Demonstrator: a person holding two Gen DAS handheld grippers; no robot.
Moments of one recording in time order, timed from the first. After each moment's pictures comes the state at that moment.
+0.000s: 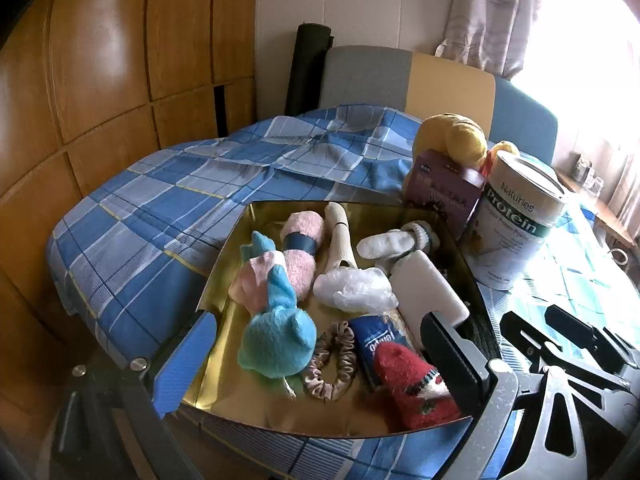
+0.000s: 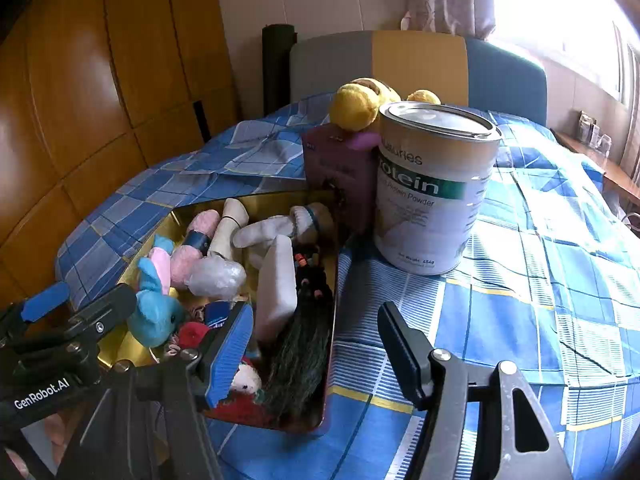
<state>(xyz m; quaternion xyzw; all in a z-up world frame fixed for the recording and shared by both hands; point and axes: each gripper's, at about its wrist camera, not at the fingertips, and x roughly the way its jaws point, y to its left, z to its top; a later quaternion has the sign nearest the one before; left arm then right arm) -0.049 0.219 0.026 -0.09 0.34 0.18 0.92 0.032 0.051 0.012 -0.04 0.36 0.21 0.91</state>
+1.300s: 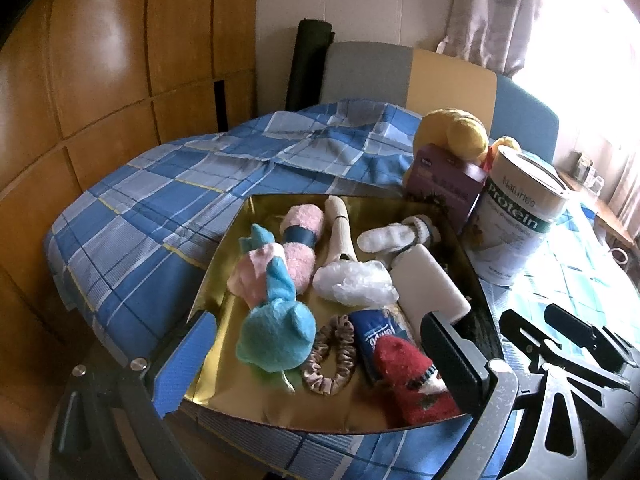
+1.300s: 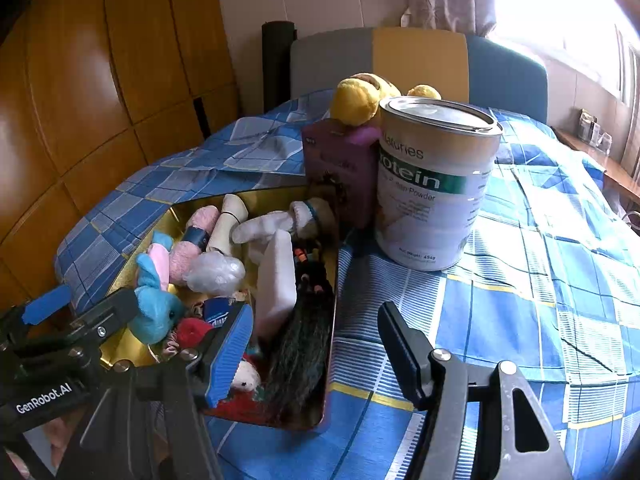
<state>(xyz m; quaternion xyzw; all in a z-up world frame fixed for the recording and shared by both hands) -0.049 0.216 0.021 -0.10 0.34 0.18 0.92 0.033 0.051 0.008 -0.04 0.37 0.21 0.91</state>
